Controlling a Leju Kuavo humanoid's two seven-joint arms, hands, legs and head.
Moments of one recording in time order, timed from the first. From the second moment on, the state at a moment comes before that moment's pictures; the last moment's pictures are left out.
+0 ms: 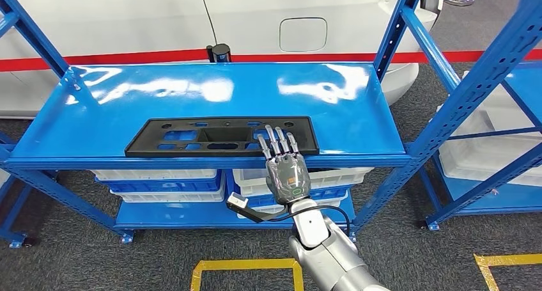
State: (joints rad) left arm -0.04 -0.12 0.30 -0.19 0.00 0.34 -0.14; right arm -0.54 0.21 0.65 -0.70 1.57 -0.64 0.14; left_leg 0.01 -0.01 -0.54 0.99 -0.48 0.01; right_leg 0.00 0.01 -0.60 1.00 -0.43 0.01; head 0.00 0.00
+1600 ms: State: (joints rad) left arm -0.05 -0.11 0.30 -0.19 -0.03 0.33 -0.11; right arm -0.59 0.21 0.65 -0.70 1.57 -0.61 0.16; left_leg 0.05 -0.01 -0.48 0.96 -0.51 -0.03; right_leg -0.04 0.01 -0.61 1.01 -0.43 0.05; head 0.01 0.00
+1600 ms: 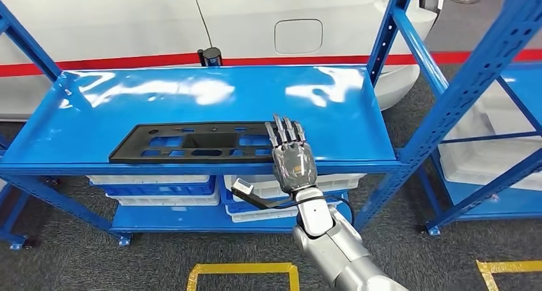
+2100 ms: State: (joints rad) left arm -0.05 -0.11 0.30 -0.19 -0.03 0.33 -0.11; right arm -0.59 0.22 0.65 -0.70 1.57 -0.60 0.16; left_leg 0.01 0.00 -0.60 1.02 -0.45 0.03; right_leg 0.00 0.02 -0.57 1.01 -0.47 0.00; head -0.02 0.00
